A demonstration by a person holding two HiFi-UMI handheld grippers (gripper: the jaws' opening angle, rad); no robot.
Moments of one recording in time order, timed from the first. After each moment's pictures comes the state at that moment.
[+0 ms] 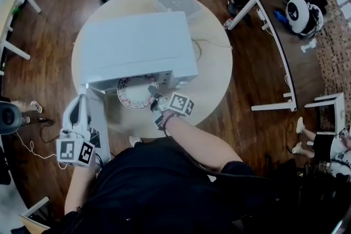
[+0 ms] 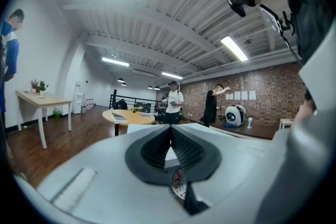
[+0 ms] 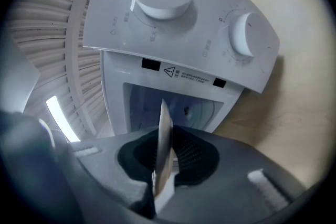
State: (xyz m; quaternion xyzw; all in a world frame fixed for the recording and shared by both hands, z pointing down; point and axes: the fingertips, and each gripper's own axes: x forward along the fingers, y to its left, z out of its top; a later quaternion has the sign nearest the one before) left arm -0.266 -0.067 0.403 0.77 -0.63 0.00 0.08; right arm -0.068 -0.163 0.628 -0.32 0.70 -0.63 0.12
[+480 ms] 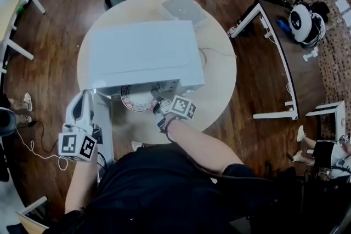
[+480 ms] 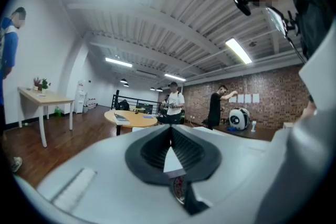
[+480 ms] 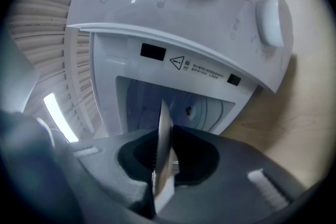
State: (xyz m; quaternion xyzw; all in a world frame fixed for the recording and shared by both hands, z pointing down) left arm -0.274 -0.097 0.403 0.77 -0.64 -0.01 0.09; right arm -0.068 -0.175 0.629 -0.32 0.70 -0.62 0.12
